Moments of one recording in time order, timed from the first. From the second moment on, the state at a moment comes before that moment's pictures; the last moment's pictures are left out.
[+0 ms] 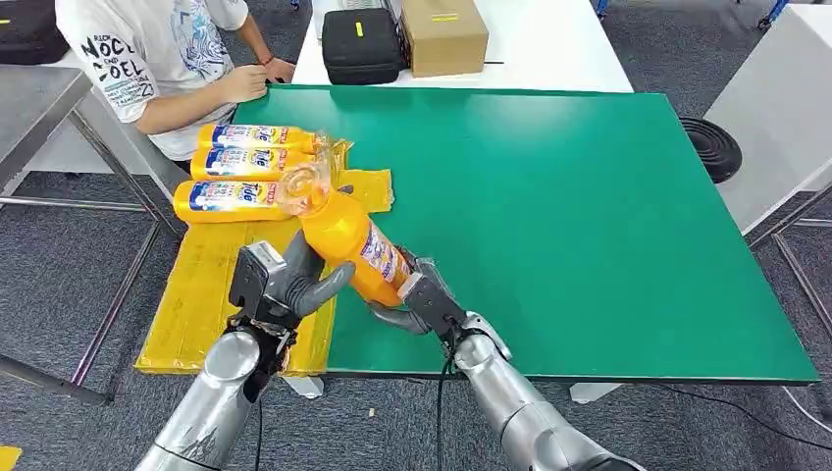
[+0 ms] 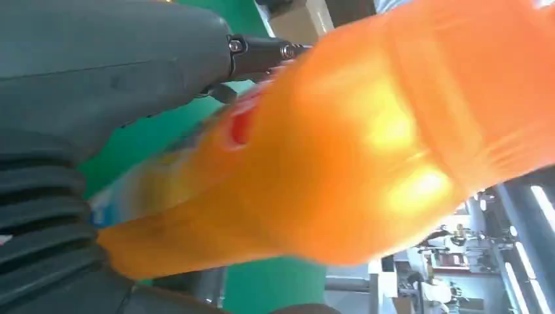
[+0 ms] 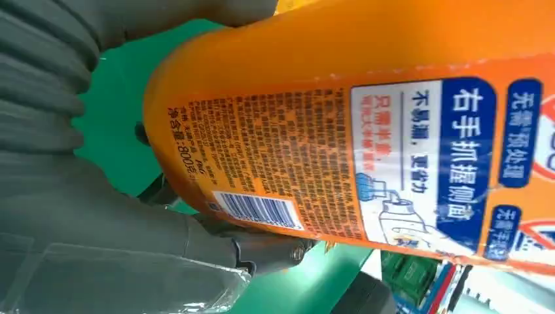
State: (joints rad) left arm -0.34 -0.10 -0.41 -1.28 -0.02 -0.19 -0.34; right arm -0.52 0.27 0.29 -0.61 0.44 0.01 -0.70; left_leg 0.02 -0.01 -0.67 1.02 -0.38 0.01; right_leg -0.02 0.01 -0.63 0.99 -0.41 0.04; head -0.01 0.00
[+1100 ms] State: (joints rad) left arm -0.38 -0.10 -0.44 -1.21 -0.23 0.01 -0.36; right arm -0.52 0.28 0.34 -0.61 0.43 0.08 -0.70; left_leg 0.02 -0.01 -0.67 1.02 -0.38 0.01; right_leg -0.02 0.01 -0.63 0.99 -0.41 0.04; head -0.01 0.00
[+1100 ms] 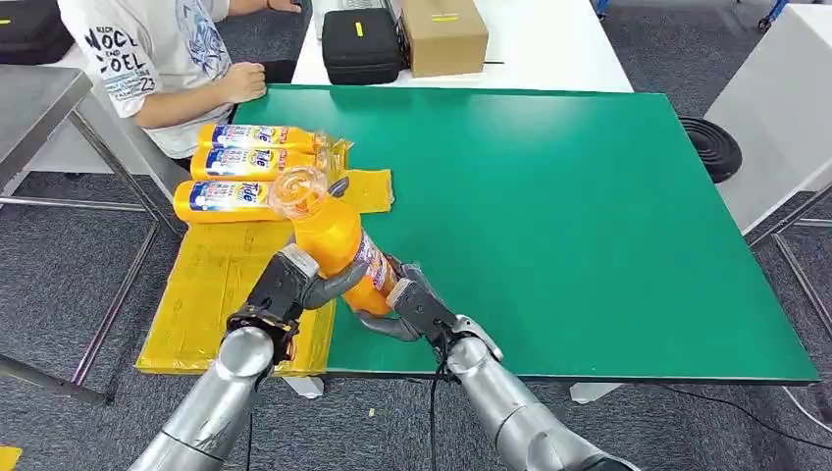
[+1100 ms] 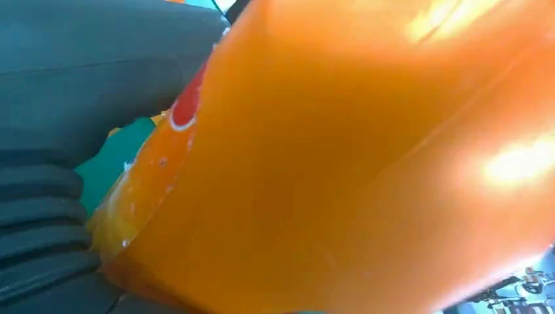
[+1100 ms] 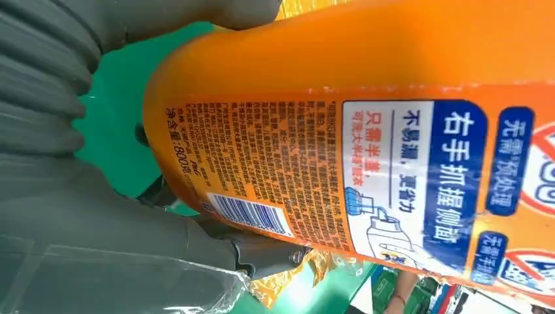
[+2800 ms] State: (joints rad) left arm -0.41 -0.05 -0.38 -1.07 0.04 -0.24 -0.37; right arm -0.49 0.29 0.34 -0.62 0.35 0.18 -0.70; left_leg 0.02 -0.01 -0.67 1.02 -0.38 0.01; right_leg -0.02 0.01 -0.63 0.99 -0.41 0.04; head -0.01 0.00
